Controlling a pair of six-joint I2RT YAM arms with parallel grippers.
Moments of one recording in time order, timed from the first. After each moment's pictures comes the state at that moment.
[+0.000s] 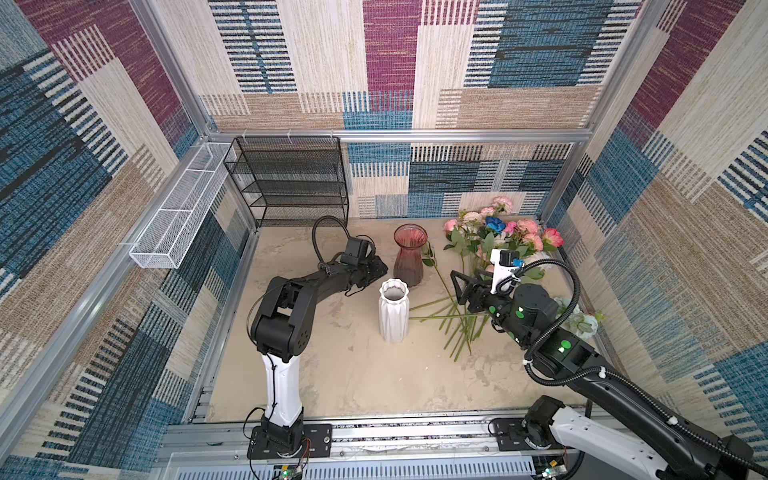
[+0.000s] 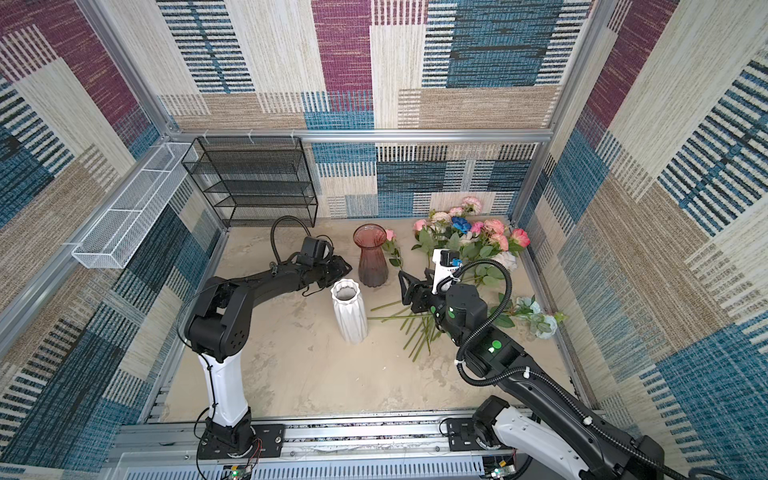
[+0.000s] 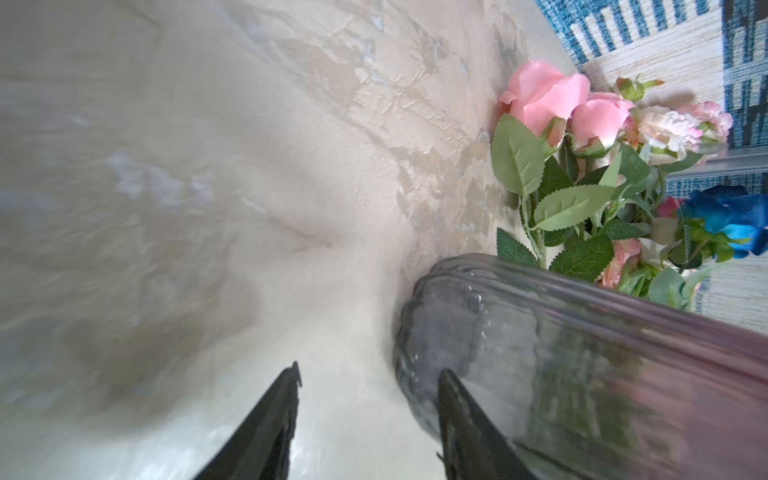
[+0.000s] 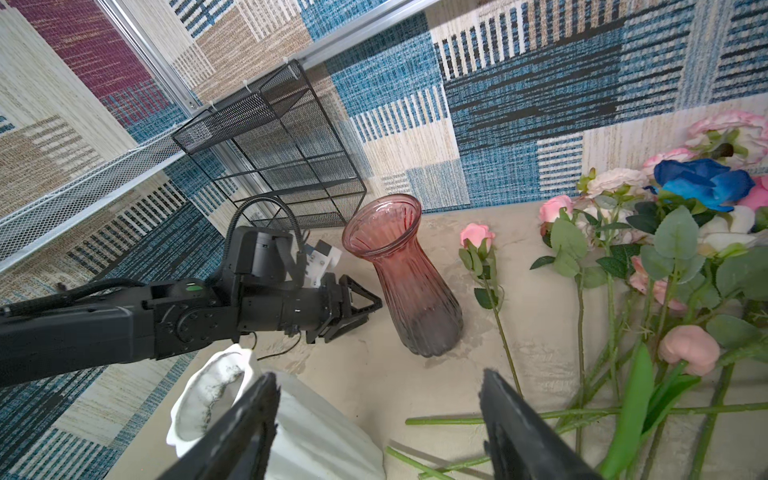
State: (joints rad) left arm -0.35 1.96 1.28 -0.11 0.22 -0.81; right arm 0.67 0.84 0.74 -0.08 0.21 0.45
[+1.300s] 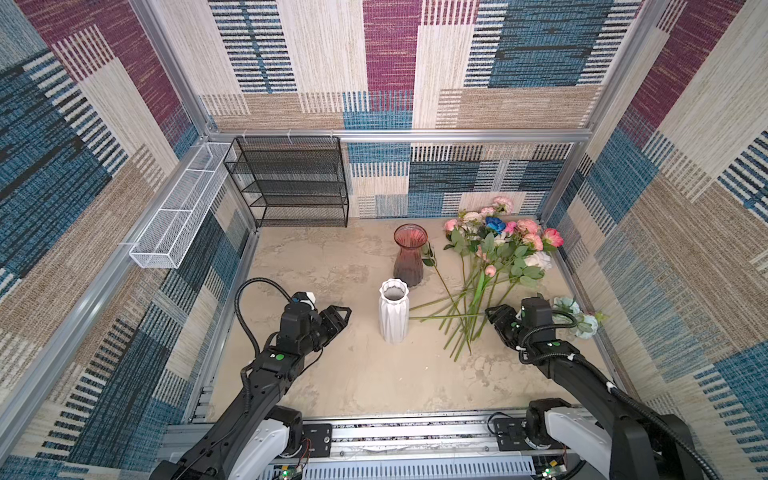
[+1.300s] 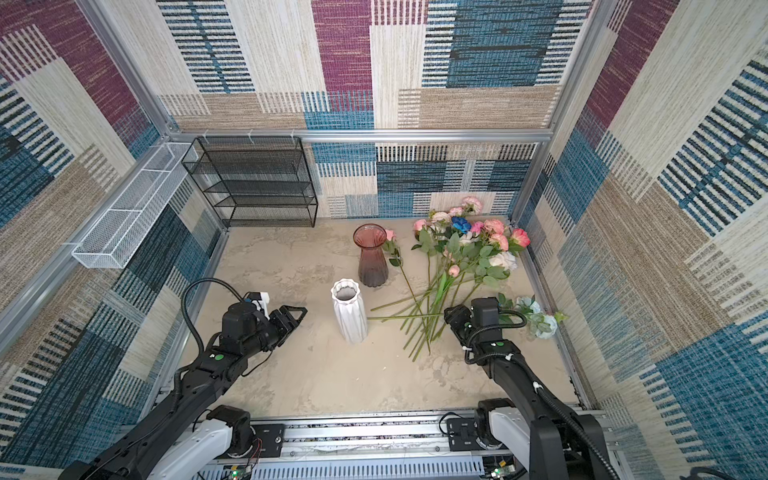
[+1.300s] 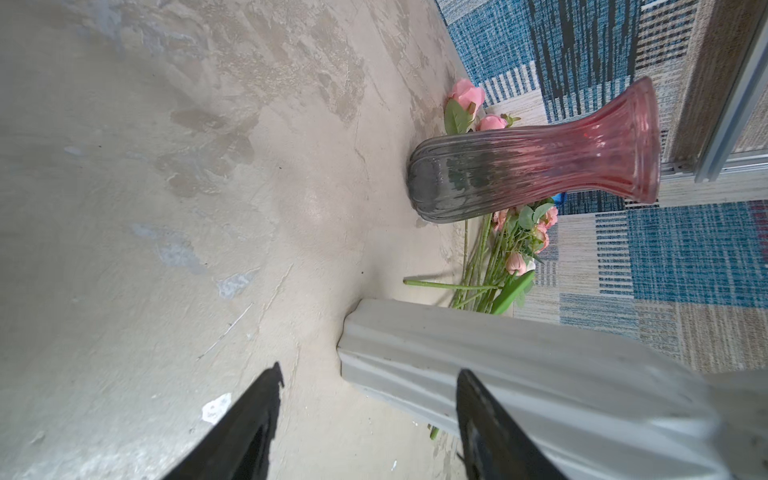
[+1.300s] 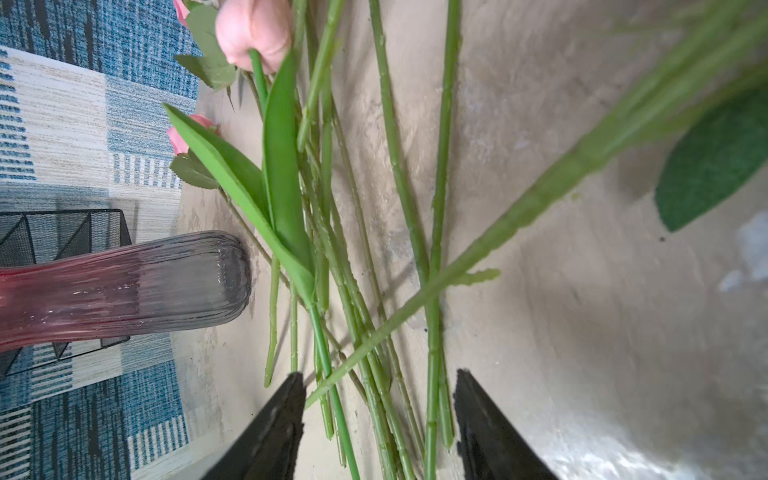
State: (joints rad) left arm -0.26 0.86 0.42 -0.14 0.28 -0.98; right arm 0.07 1.02 0.34 -0.04 -0.20 1.04
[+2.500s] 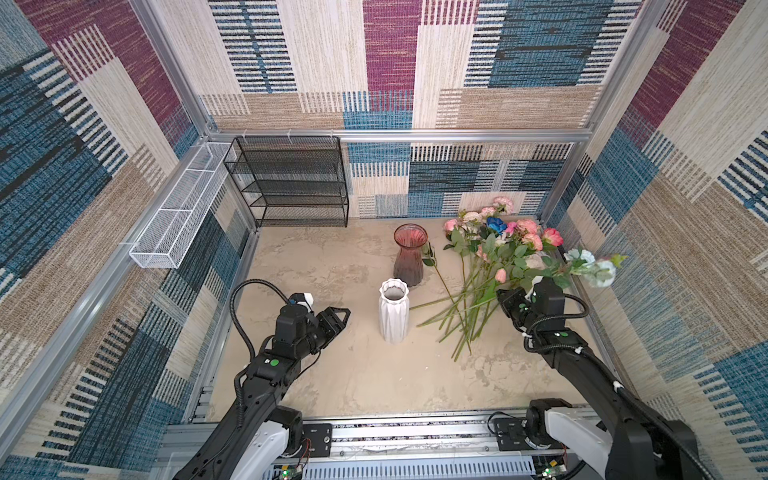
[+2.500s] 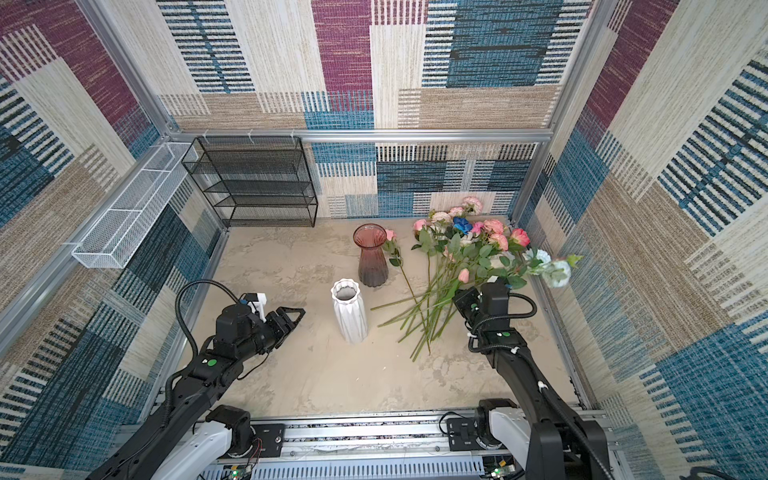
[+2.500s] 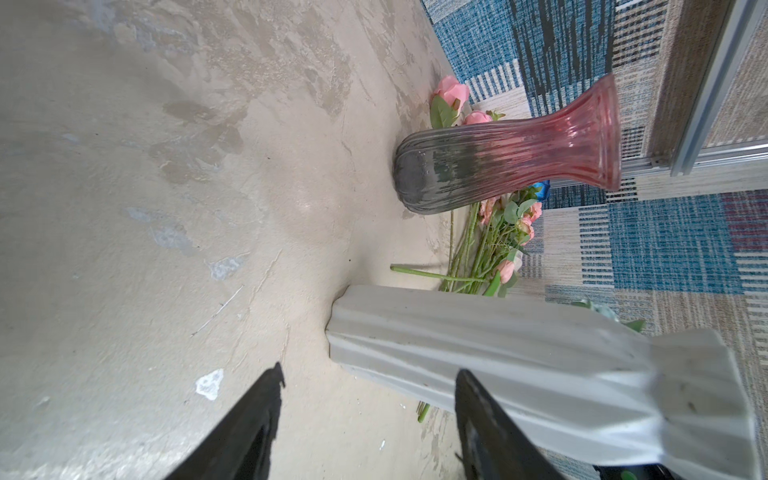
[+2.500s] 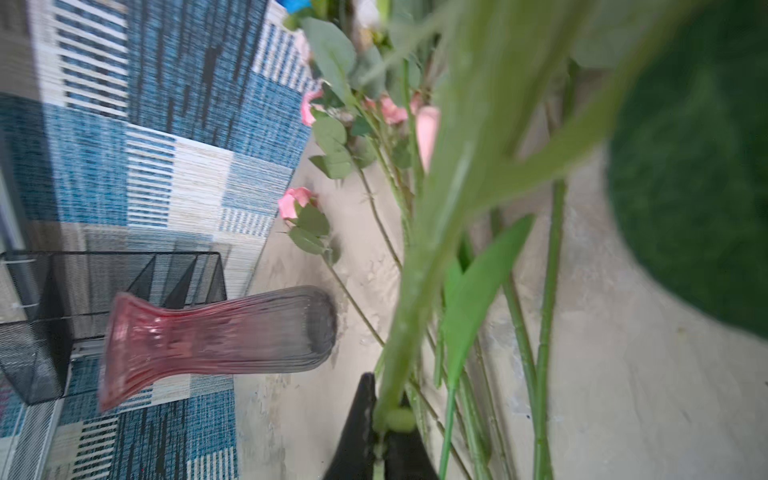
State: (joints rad) left arm -0.26 0.77 0.45 -0.23 0.29 -0.98; right arm 0.02 0.96 0.50 -0.03 -0.19 1.00
